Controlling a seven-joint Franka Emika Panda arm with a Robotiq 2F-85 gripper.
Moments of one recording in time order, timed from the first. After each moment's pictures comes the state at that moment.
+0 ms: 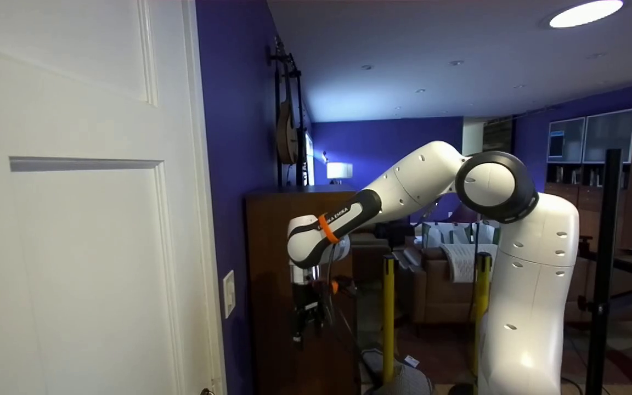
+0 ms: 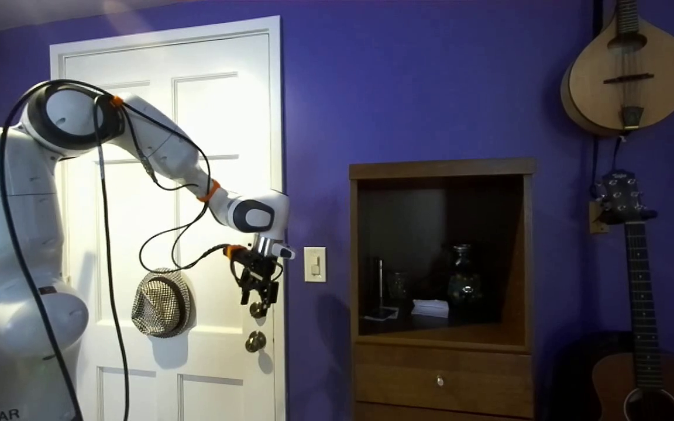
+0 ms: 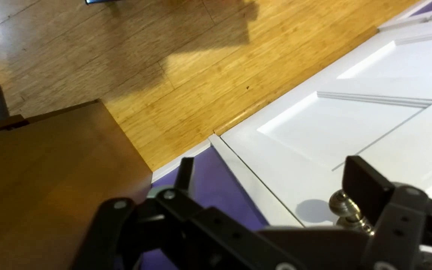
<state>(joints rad) -0.05 -0.12 -0.11 -2.32 0.15 2.05 -0.10</state>
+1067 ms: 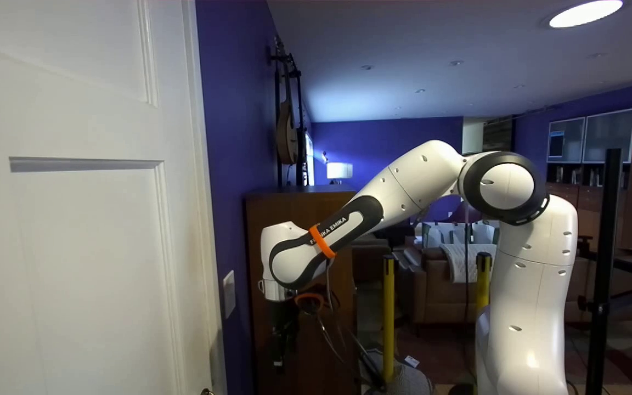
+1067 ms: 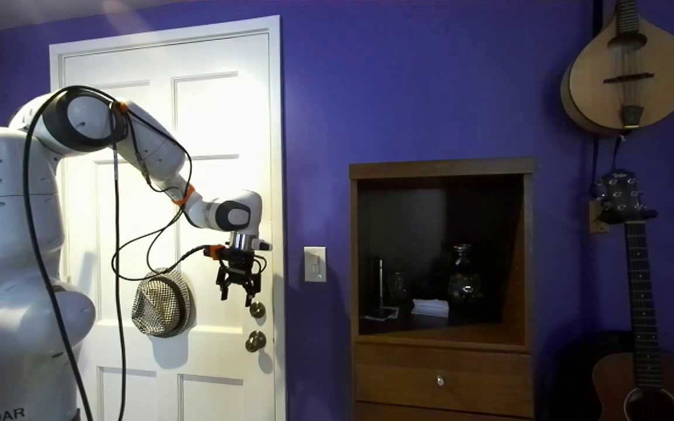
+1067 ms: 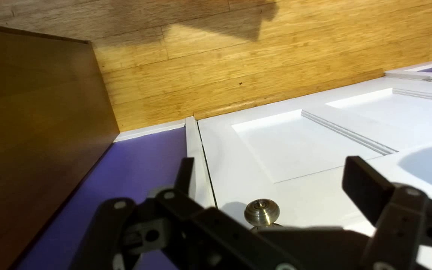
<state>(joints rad) 0.05 -0.11 0.02 -2.32 0.10 2.13 -0.17</state>
